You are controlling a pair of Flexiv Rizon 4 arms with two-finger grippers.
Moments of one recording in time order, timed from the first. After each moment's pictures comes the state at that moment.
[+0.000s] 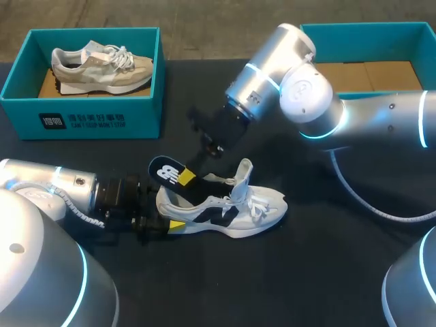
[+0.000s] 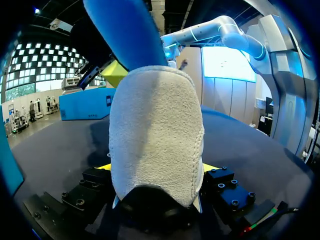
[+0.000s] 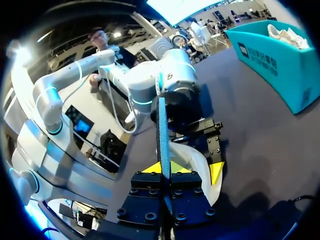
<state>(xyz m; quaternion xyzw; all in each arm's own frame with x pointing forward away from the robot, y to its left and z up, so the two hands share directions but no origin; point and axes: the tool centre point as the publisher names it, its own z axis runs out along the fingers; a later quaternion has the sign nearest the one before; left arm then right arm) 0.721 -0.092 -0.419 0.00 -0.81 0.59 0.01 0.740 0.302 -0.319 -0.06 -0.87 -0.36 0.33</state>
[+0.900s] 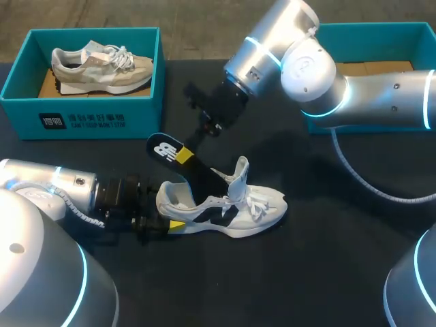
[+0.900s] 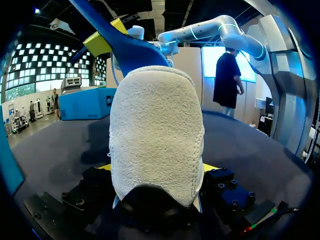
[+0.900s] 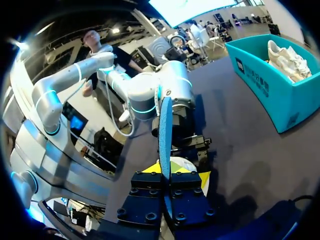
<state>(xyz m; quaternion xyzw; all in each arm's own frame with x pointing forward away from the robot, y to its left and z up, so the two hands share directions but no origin) 0.722 -0.092 -0.419 0.00 -0.81 0.59 0.01 0.766 0.303 -0.282 -0.05 -0.88 -0.36 0.29</state>
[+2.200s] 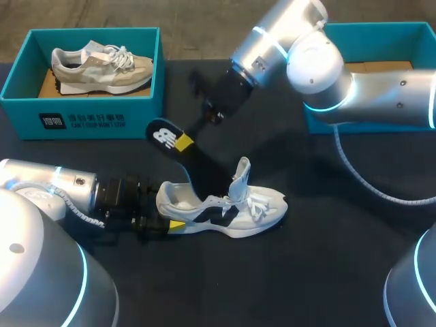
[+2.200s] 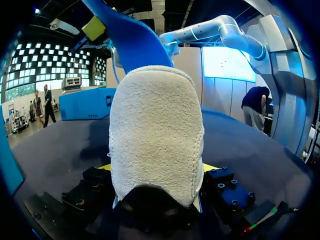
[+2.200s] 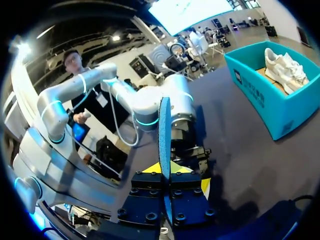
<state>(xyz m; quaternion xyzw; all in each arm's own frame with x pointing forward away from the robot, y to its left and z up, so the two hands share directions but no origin) 0.721 -0.092 -0.419 0.00 -0.81 0.59 0.01 0.777 0.302 -0.248 -0.07 -0.87 -0.39 0.30</state>
